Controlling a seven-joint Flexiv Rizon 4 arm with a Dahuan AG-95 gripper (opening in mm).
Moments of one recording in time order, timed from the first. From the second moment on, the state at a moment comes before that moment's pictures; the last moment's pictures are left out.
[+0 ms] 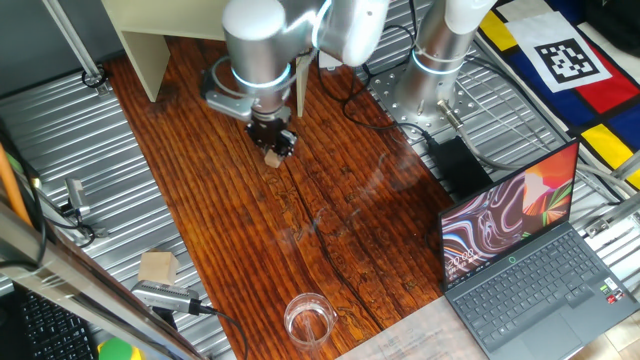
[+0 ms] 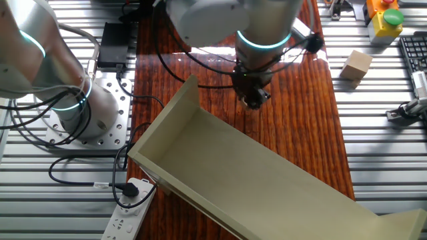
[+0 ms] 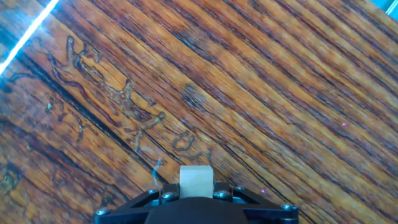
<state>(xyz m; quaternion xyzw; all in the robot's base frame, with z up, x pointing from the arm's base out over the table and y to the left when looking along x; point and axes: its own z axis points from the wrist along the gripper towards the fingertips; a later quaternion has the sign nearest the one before) 0.449 0.014 0.048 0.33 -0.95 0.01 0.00</state>
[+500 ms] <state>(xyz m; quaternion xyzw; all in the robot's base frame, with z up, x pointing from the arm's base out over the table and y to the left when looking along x) 0.452 0.015 0.029 0.34 -0.94 0.01 -0.01</state>
